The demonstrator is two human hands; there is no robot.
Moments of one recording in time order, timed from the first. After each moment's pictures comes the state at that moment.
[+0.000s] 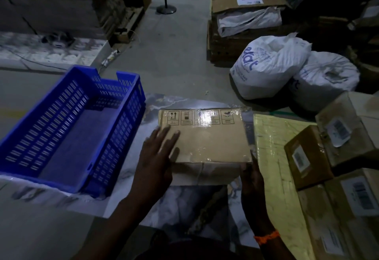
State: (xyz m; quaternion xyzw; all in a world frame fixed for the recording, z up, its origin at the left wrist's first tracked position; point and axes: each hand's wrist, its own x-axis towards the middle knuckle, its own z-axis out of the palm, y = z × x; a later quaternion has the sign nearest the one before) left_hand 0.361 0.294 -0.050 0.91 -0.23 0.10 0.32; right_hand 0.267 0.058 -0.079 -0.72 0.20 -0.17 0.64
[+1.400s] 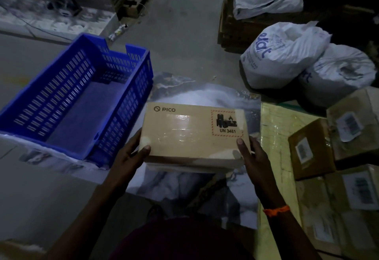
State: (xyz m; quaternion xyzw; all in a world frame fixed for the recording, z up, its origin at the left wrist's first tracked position) left_hand 0.335 0.368 -0.080 0.73 0.07 -0.17 0.66; right_hand 0.282 0.032 -0.089 -0.78 0.26 -0.01 0.58
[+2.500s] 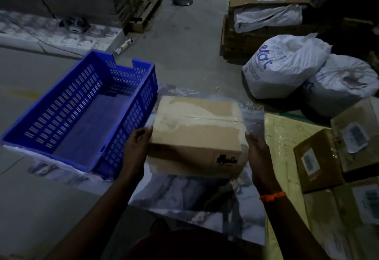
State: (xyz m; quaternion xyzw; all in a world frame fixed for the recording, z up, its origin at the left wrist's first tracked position) left_hand 0.383 0.338 -0.064 0.69 0.19 -0.06 0.69; right_hand 0.340 0.033 -0.089 -0.74 0.32 -0.07 0.58
